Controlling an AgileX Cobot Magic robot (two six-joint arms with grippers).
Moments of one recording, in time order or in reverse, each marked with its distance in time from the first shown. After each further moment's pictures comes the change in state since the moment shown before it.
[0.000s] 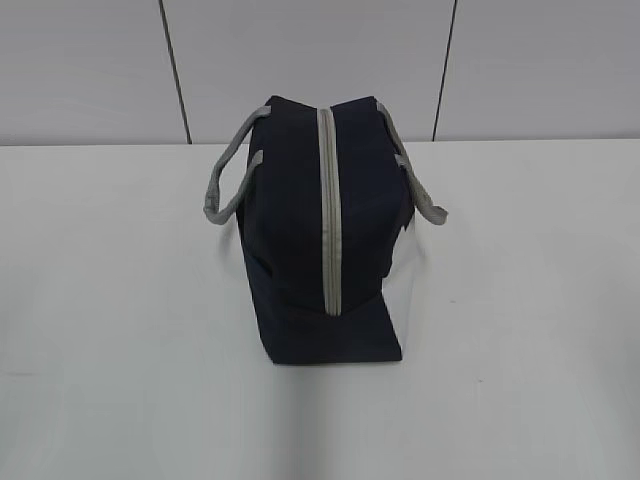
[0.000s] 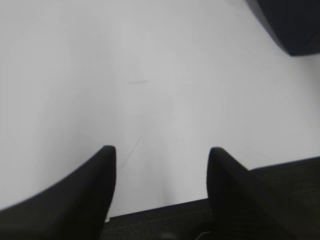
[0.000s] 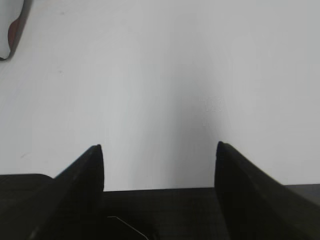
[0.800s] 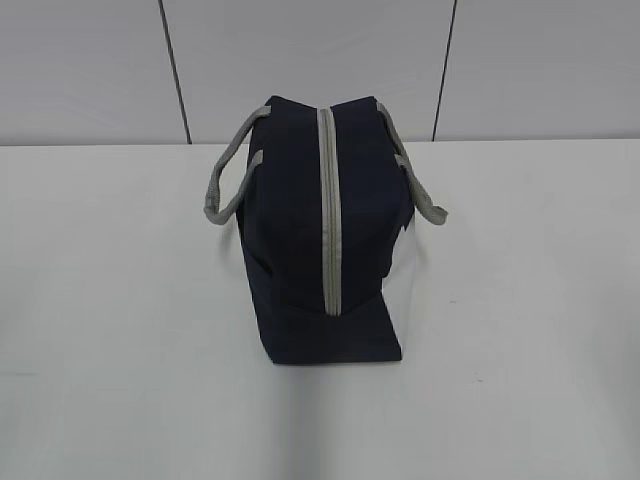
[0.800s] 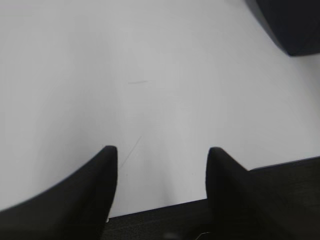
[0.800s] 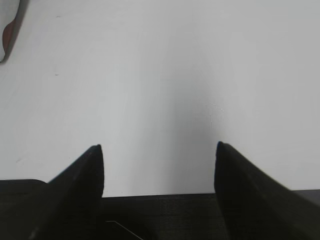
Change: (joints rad) left arm 0.000 -0.002 0.002 -0.002 -0.004 0.000; right arm 0.000 0.000 0.041 -0.014 -0.061 0.004
